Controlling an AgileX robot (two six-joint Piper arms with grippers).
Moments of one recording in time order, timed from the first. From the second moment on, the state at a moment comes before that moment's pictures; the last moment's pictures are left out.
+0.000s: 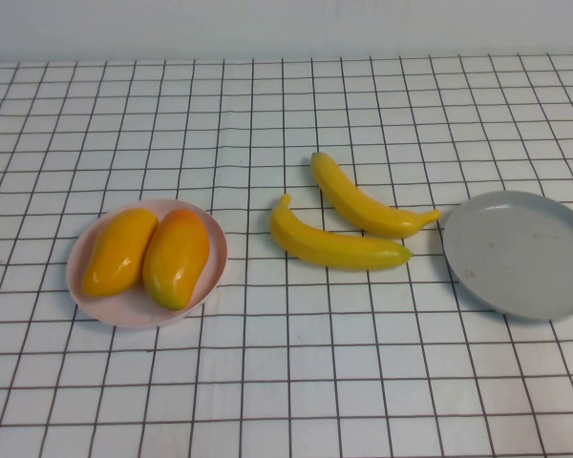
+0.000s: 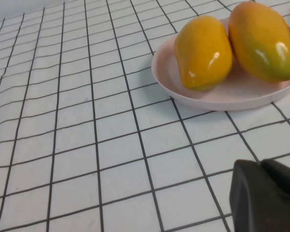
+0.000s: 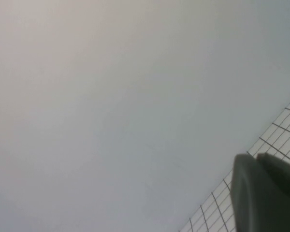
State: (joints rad) right arm -0.05 -0.01 0.03 0.25 -0.18 0.73; left arm -0.15 -0.01 0.03 0.04 0.37 0.17
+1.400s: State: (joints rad) right arm 0.31 1.34 -1.09 0.51 0.92 -0.66; left arm -0.15 -0.01 0.03 0.04 0.37 0.17
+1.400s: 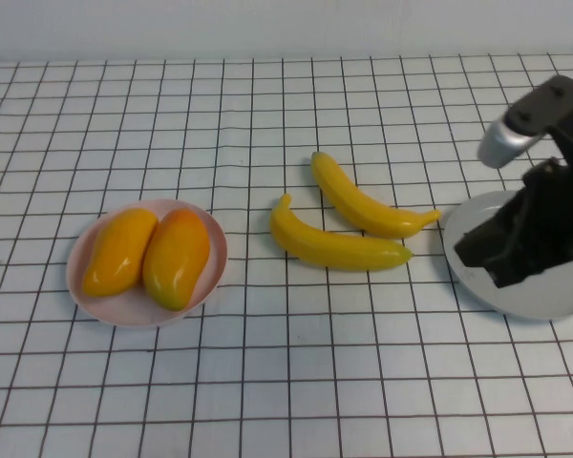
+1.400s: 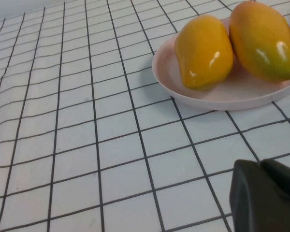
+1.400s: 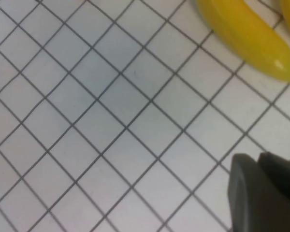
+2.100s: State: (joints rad) right arm 0.59 1.99 -1.68 0.10 1.04 -0.73; left arm -0.15 -0.01 0.03 0.04 0.37 0.17
